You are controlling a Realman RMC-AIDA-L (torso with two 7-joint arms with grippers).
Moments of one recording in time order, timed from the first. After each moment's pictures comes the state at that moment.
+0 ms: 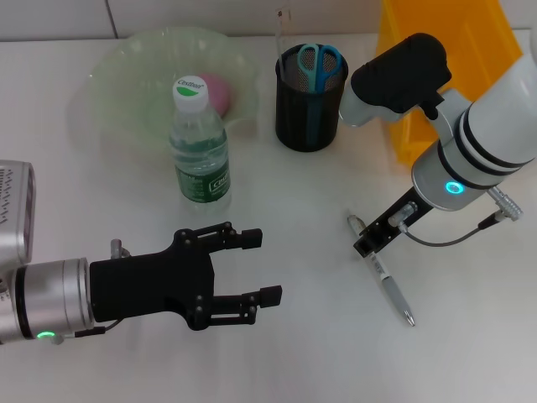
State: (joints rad) left arm -0.42 -2.07 1.06 0.37 1.65 1.61 -0.99; right arm 0.68 2.09 -1.69 -1.19 -2.60 -1.39 2.91
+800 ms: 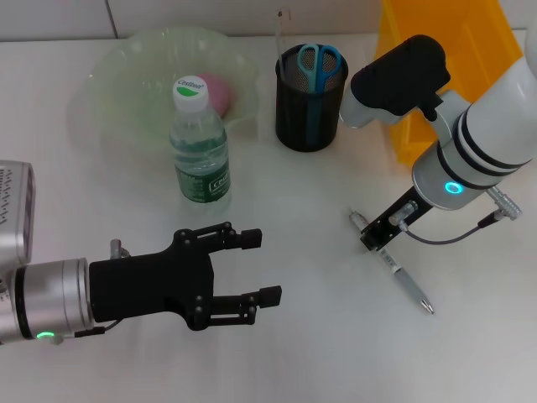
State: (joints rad) left arm -0.42 -2.06 1.06 0.37 1.65 1.61 -0.98; right arm 0.69 2.09 -1.70 -1.15 -2.61 -1.37 2.91
